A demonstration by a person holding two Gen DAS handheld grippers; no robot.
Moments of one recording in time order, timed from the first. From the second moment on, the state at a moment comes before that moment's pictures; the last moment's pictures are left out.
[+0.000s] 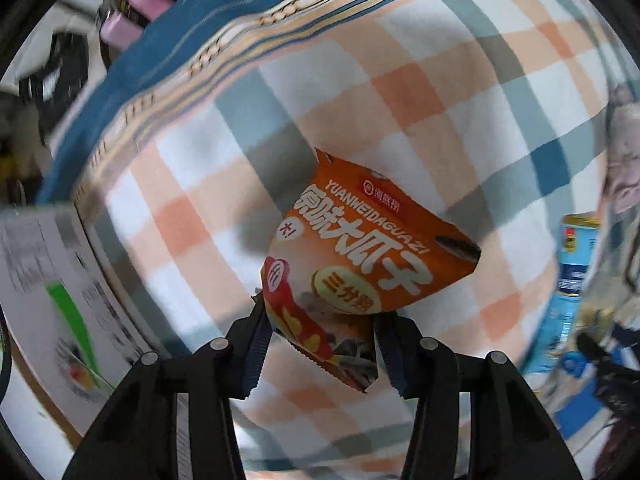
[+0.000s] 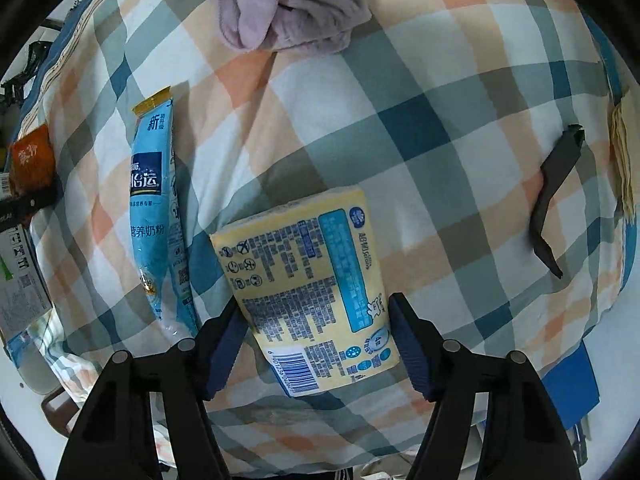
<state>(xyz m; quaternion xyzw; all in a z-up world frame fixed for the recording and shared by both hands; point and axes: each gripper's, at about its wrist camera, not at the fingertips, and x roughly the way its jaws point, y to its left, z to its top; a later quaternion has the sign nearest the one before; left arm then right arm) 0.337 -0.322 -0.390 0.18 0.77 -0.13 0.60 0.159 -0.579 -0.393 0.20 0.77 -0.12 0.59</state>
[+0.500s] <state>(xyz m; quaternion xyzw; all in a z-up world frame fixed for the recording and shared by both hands) 0.276 -0.303 -0.402 0.14 0.77 -0.12 0.61 0.149 -0.561 -0.393 0.18 0.78 -0.12 0.58</state>
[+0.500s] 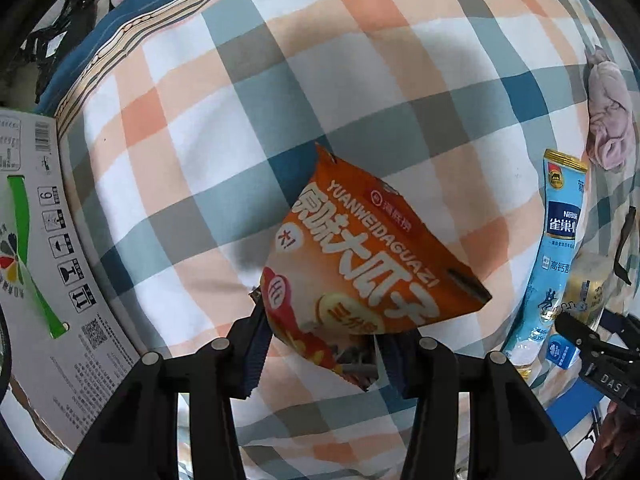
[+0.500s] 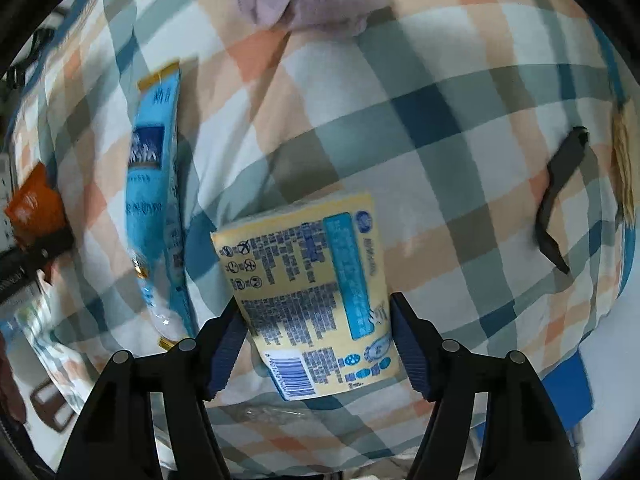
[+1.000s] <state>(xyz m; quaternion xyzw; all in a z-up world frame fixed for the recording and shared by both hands) 0.170 -0.283 -0.327 0.04 0.74 -0.17 0.65 0.140 -0.514 -0.259 0.18 0.71 -0.07 0.68</state>
